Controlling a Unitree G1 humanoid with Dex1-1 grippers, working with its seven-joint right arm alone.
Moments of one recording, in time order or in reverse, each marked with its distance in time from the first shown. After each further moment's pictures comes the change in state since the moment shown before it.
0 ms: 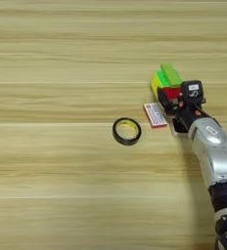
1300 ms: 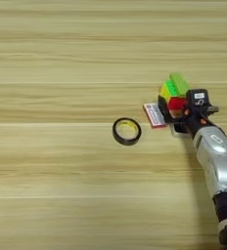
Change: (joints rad) arm 0.068 -0.005 -0.029 -0.026 0.001 0.016 -0.019
